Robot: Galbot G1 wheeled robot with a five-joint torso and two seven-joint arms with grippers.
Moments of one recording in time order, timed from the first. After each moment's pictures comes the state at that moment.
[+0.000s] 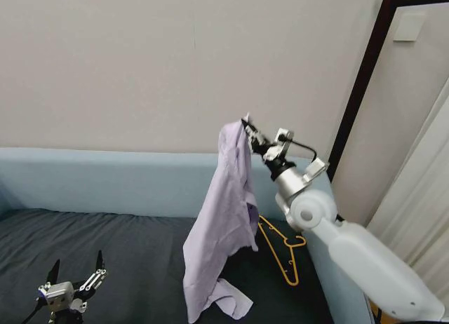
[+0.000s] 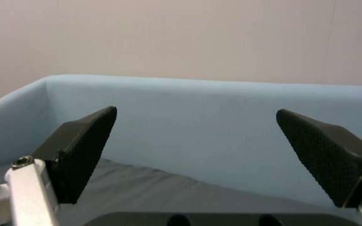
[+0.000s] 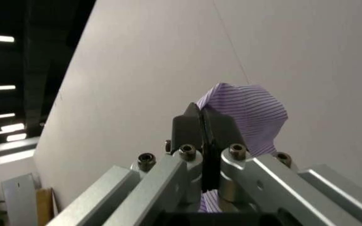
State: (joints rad) left arm 1.65 -1.42 -0.81 -1.98 -0.23 -0.32 -0.14; right arm -0.25 0.96 -0.16 1.77 1.33 0.18 0.05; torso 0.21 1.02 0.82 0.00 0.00
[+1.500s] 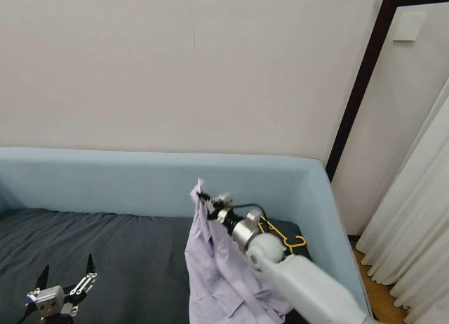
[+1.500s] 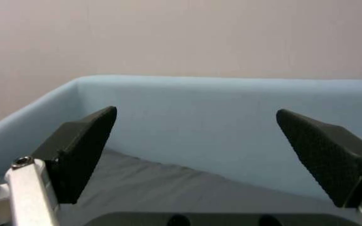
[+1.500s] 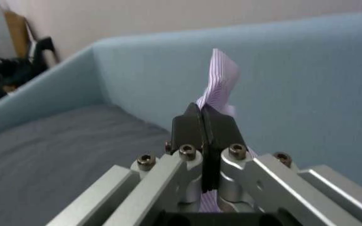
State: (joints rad) left arm 1.70 -1.40 -0.89 -1.96 -0.27 -0.36 -0.16; right arm -0.55 1.40 -0.39 1.11 0.63 0.23 -0.13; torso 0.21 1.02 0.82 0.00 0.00
